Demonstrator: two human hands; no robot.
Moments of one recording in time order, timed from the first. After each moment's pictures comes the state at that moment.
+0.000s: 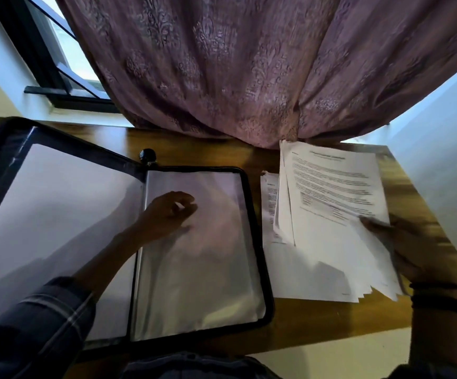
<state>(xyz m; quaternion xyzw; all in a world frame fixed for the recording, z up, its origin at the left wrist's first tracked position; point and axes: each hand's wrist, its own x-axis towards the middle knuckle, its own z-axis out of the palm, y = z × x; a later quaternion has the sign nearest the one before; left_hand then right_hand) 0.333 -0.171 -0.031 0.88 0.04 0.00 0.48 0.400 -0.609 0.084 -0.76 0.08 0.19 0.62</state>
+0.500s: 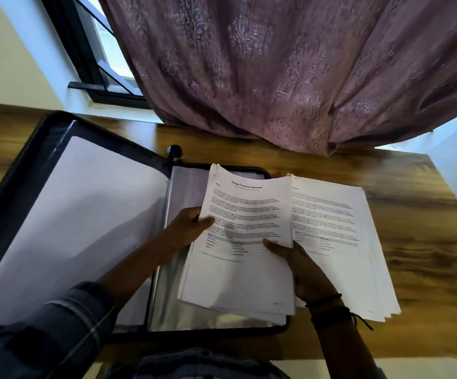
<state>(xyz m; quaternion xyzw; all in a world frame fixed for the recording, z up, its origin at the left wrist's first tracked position) 0.308 -0.190 -0.034 0.69 0.16 -0.11 0.69 0.346 -0.447 0.004 -0.63 0.08 0.37 0.68</state>
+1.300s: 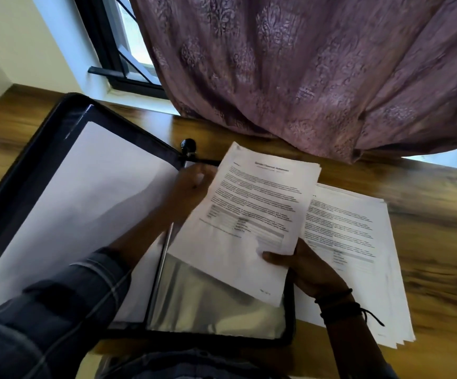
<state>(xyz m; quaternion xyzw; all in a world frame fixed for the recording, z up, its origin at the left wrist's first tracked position) 0.358 -0.156 -0.021 0.86 0.16 0.12 0.48 0.374 -0.437 -0.001 -0.62 -0.07 0.44 0.64</state>
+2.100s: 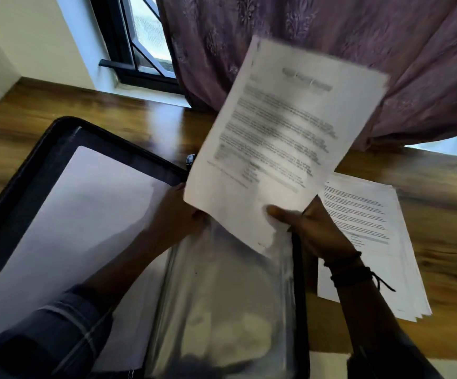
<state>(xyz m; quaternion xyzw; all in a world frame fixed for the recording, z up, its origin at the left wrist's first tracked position) 0.270 -0.121 -0.054 0.96 0.01 0.13 0.26 0.359 -0.383 0.033 -0.75 -0.19 0.24 0.59</state>
